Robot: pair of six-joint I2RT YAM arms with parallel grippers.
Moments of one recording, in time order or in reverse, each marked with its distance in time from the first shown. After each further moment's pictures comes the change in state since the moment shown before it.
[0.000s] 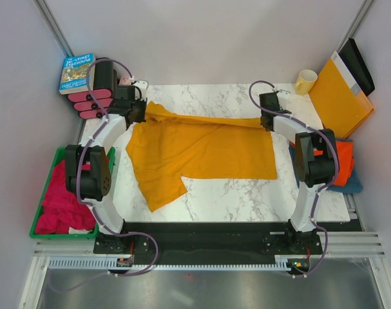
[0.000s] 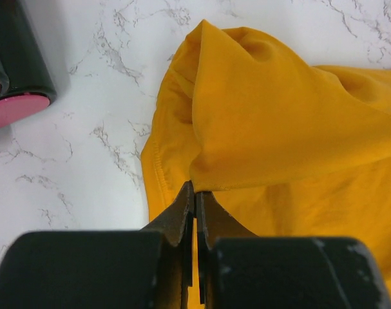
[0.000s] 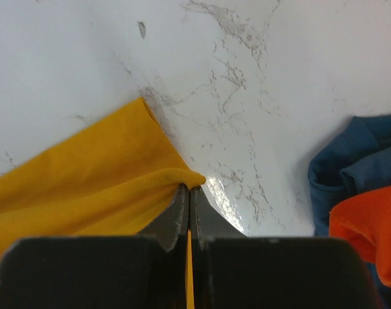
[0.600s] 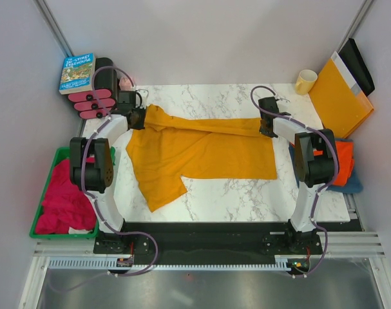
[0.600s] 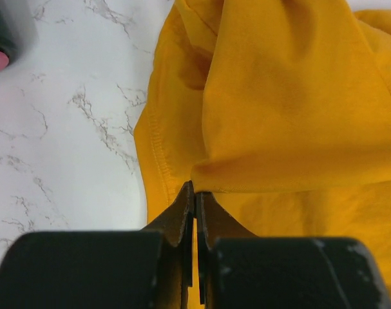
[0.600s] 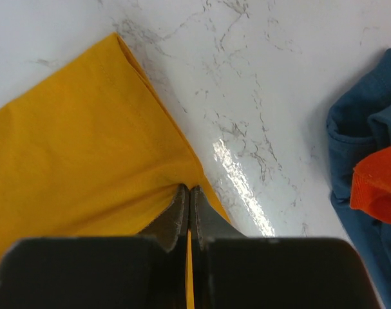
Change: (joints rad) left arm 0.028 0.099 -0.009 -0.034 -0.007 0.016; right arm 0.001 0.006 -0.032 -0.109 -0.059 0.113
